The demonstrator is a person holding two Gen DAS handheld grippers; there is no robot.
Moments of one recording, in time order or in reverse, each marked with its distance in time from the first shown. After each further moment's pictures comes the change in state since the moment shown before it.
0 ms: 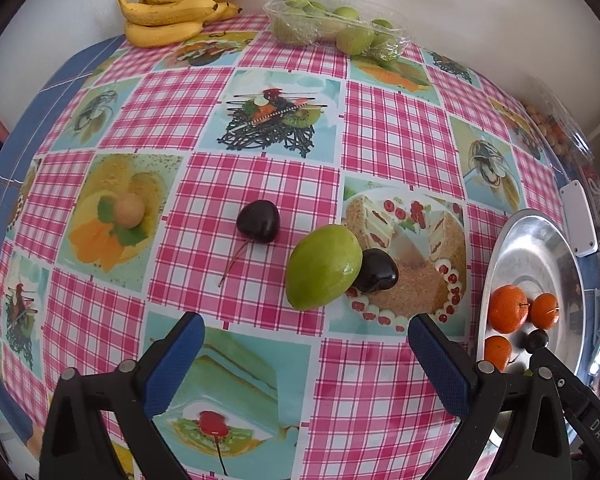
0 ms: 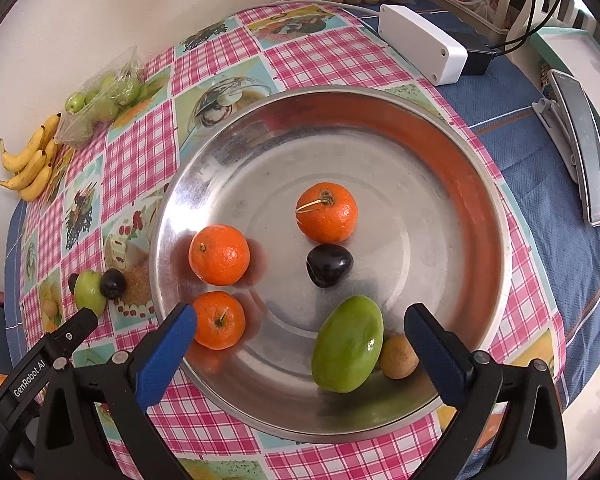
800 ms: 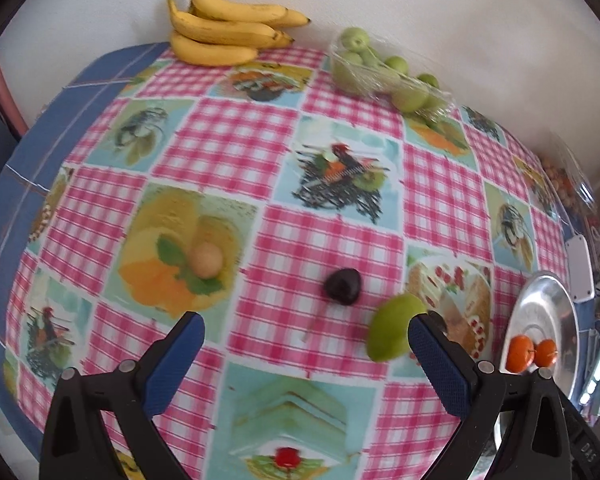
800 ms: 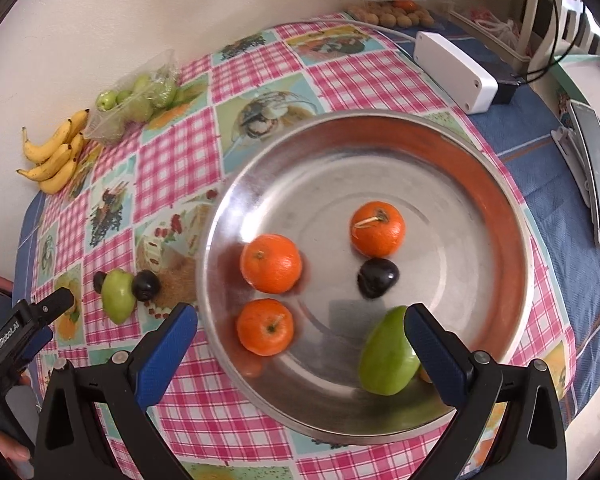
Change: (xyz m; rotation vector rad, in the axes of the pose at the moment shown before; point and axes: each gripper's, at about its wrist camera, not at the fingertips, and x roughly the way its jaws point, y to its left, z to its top) left arm -0.024 0.067 0.033 -0.083 -0.093 0.001; right arm -0.011 0.027 -0.002 -0.066 -0.070 0.059
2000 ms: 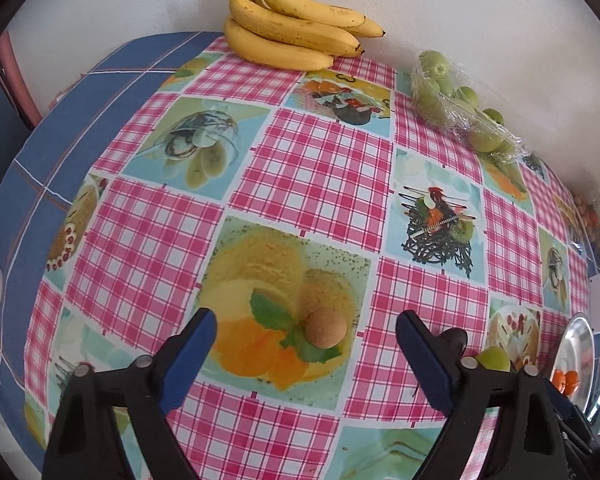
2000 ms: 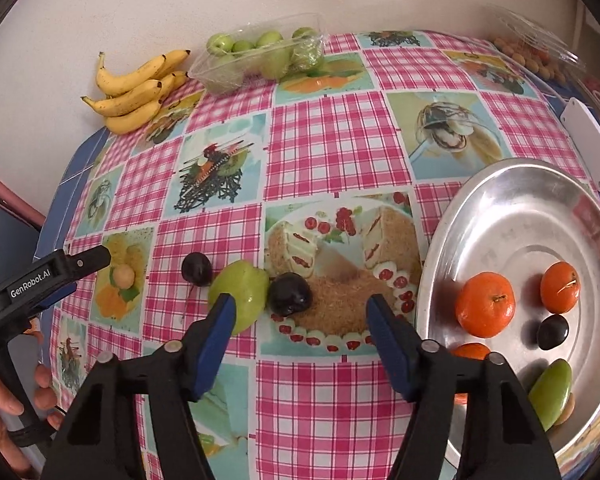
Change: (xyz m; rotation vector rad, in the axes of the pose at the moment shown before) left arm 0.025 0.082 0.041 -0.058 0.015 0.007; right arm 0.046 0.119 -0.002 -0.249 0.018 0.138
